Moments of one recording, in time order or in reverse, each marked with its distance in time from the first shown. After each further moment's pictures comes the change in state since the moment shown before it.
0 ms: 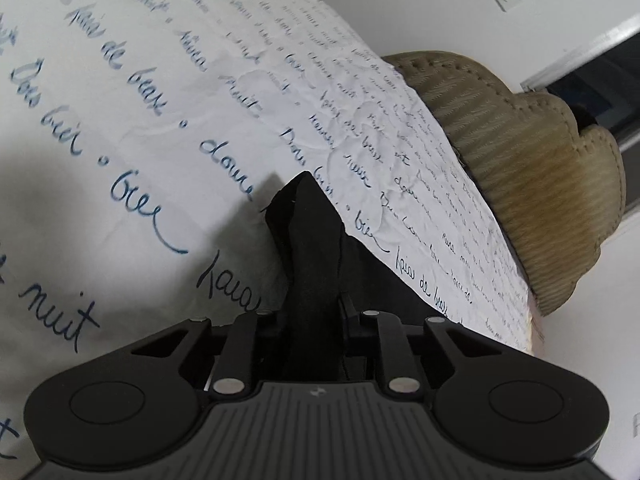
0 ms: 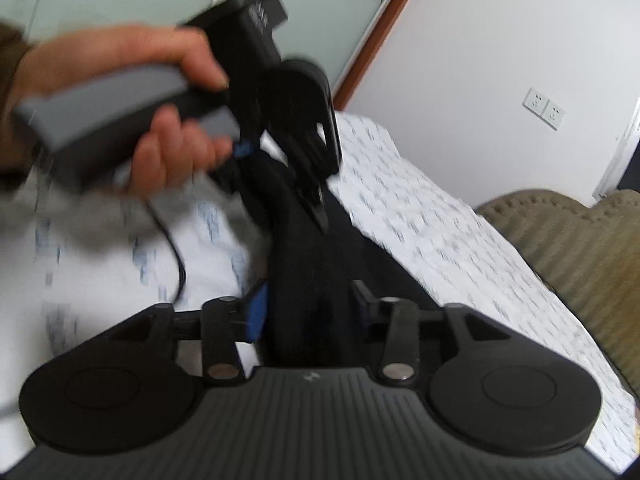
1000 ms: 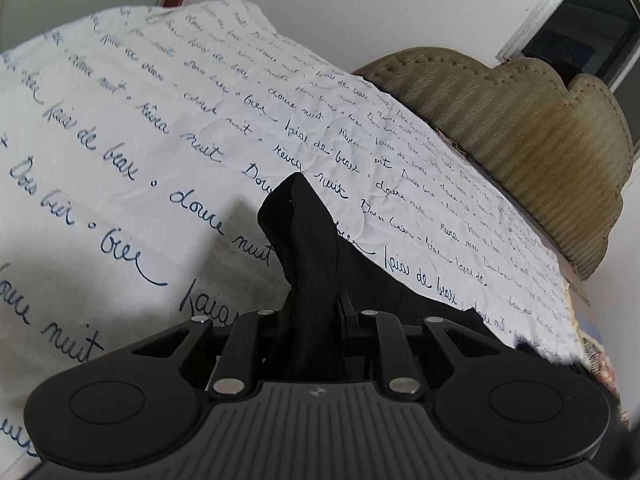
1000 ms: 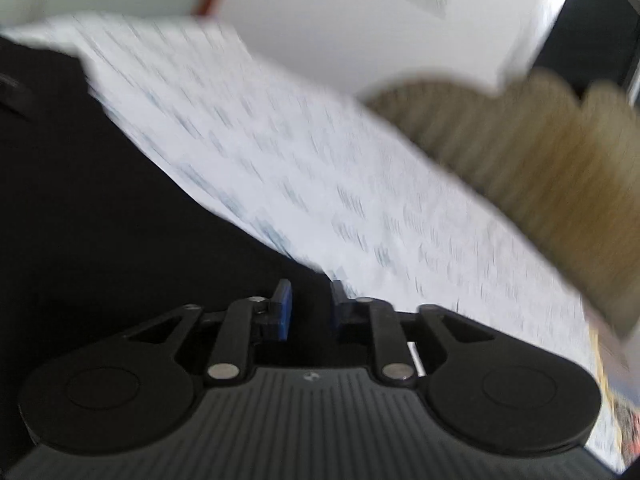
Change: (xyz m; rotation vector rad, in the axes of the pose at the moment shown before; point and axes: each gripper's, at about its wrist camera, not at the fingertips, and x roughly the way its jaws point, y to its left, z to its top) left arm -0.014 -0.043 -0.011 0.199 -0.076 0.094; right arm 0.053 -0.154 -0.051 0.189 0.167 -0.238
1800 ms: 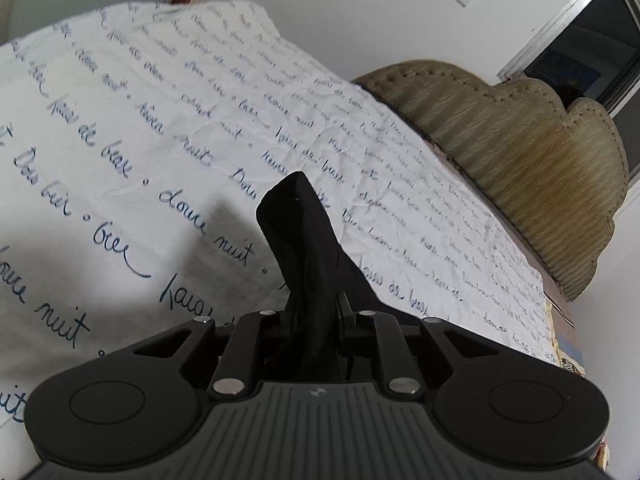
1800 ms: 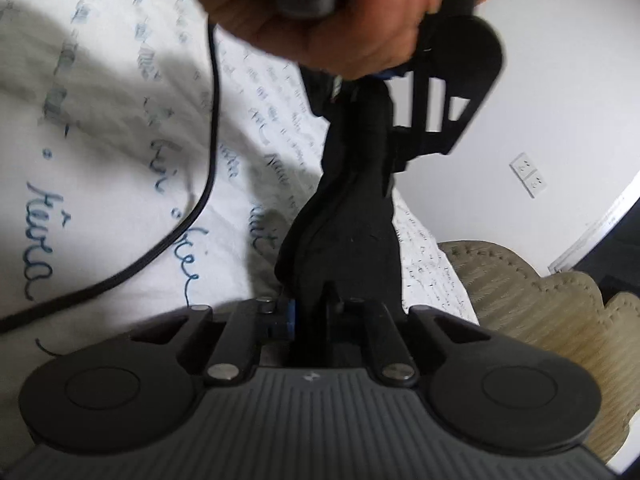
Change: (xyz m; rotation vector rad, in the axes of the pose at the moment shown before) left arm -0.020 -0.018 0.003 -0.056 -0.024 -0.020; right arm -0.059 0.184 -0.024 -0.443 -0.234 0.055
